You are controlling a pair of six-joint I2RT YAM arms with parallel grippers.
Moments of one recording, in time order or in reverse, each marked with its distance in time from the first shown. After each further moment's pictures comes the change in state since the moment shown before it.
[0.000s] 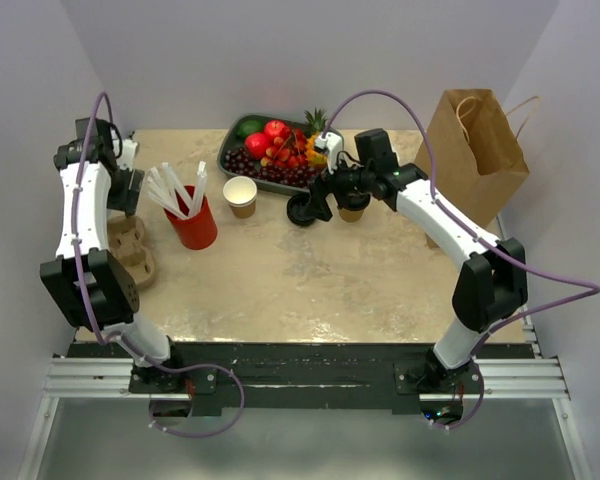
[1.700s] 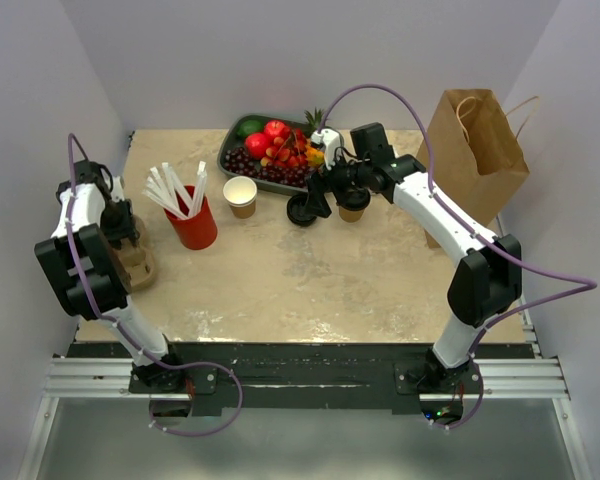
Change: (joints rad) left arm 0.172 0.119 -0.304 0.245 0.189 -0.262; right arm 0.008 0.044 0.113 -0.134 0.052 0.000
